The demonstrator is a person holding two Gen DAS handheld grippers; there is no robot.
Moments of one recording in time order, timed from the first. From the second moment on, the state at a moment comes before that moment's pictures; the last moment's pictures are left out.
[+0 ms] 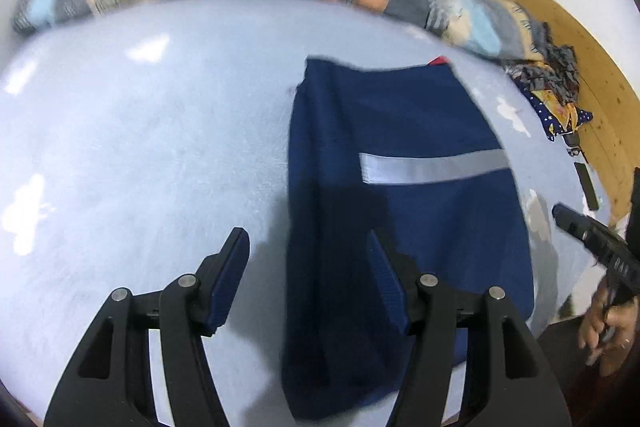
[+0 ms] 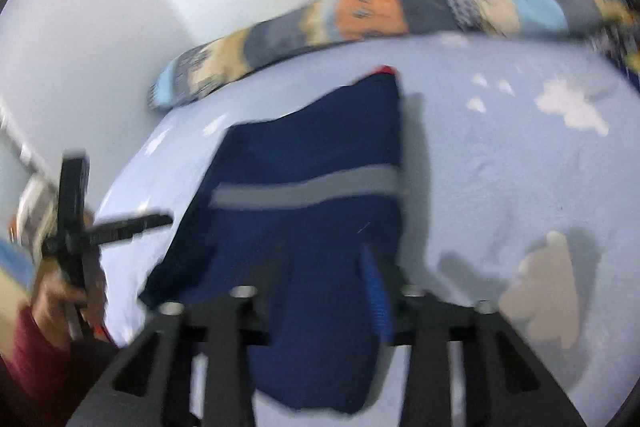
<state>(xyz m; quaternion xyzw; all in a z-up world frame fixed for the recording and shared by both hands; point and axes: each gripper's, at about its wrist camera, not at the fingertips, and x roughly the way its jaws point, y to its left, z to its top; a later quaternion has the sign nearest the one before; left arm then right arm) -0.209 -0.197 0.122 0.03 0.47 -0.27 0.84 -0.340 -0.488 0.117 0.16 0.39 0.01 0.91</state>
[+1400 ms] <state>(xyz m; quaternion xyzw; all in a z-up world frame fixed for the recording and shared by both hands) -0.249 -0.203 0.099 0.08 0.43 -0.24 0.86 -0.375 -0.460 0.095 0.09 0.43 -0.04 0.90</state>
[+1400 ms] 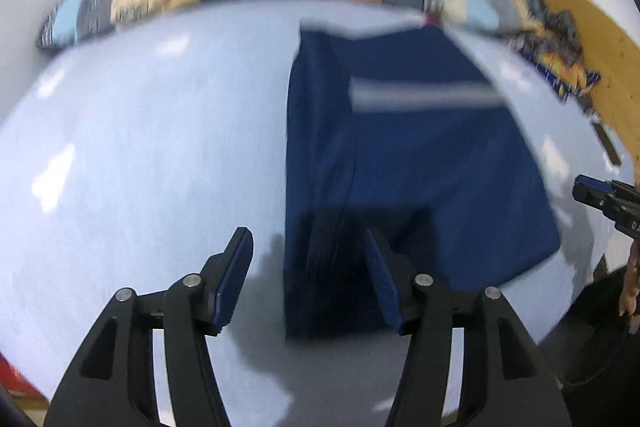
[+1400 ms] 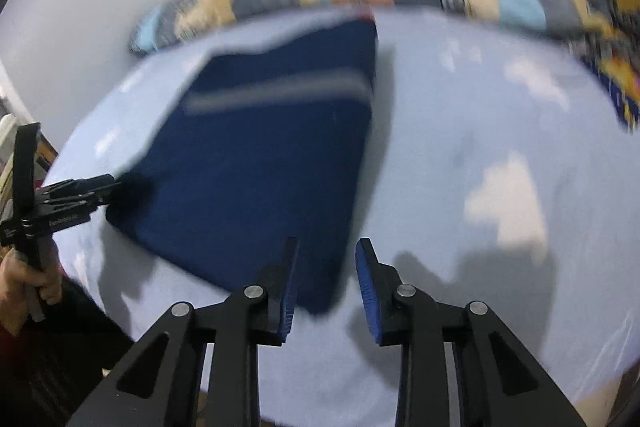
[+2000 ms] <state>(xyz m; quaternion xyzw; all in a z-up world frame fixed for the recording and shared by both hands) -0.078 -0.309 0.066 0.12 0.49 -0.24 0.83 -0.146 -0.513 0.079 0.12 0.46 -0.04 0.88</state>
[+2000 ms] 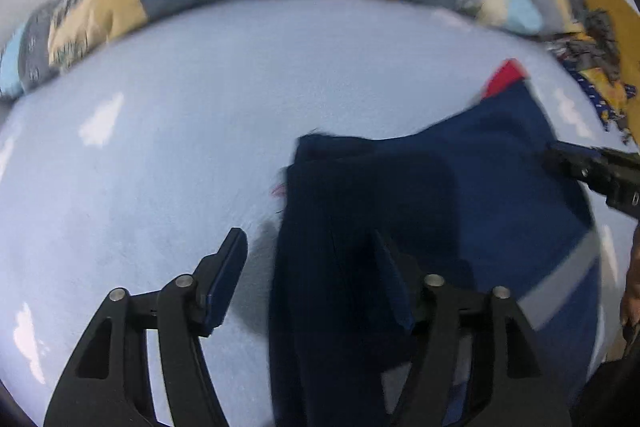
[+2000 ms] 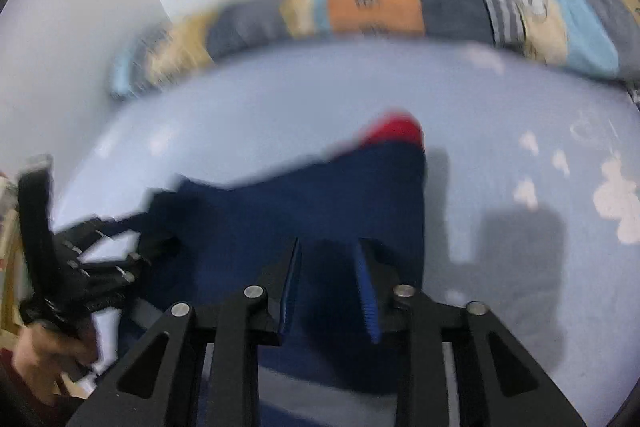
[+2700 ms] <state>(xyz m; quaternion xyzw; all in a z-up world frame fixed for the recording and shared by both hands) -0.174 -0.260 0.070 0.09 0.50 -0.20 0.84 -0.279 -0.513 0.079 0.17 0.47 -0.10 0.86</state>
